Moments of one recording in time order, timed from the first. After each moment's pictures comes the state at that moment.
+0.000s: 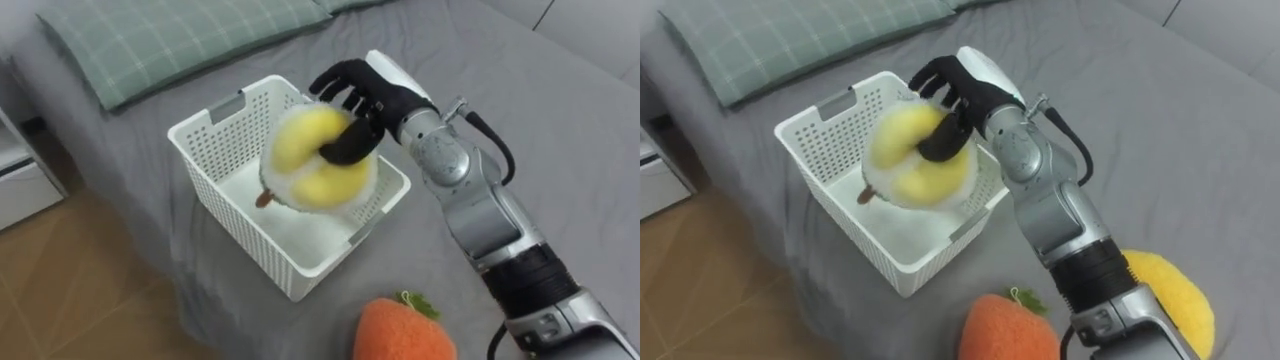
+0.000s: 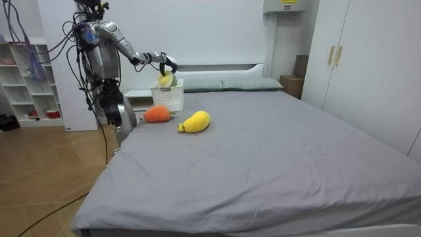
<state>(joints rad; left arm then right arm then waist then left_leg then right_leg) 0.15 0.18 0.18 0.94 0.28 0.26 0.05 -0.57 -0.24 0.35 0.27 -0.44 0.31 0.19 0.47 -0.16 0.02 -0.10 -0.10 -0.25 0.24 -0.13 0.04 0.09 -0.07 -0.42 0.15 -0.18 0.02</state>
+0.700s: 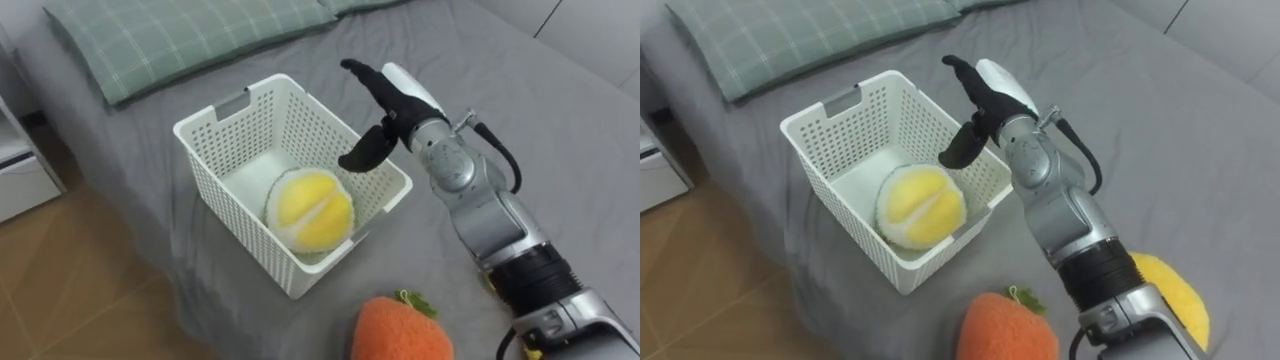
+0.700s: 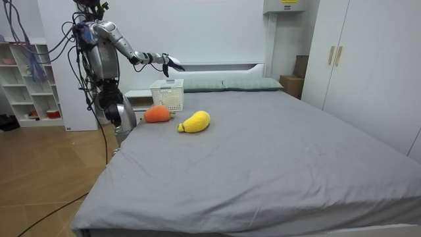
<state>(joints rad) 0.14 0.20 0.18 0.92 0.28 0.25 0.06 -0.57 -0.27 0.35 0.33 -0.40 0.28 0.13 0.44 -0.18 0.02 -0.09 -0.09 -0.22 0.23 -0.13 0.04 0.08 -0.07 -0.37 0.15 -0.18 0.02</state>
